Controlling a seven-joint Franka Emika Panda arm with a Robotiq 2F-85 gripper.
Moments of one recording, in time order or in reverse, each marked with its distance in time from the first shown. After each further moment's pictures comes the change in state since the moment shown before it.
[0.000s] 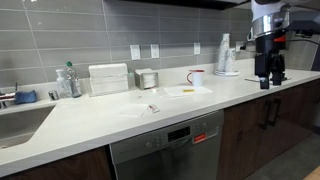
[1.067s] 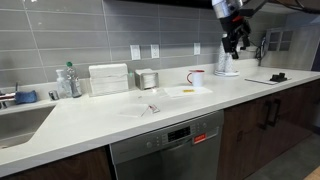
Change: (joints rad) arm 0.001 0.242 0.250 0.363 -0.391 0.025 0.324
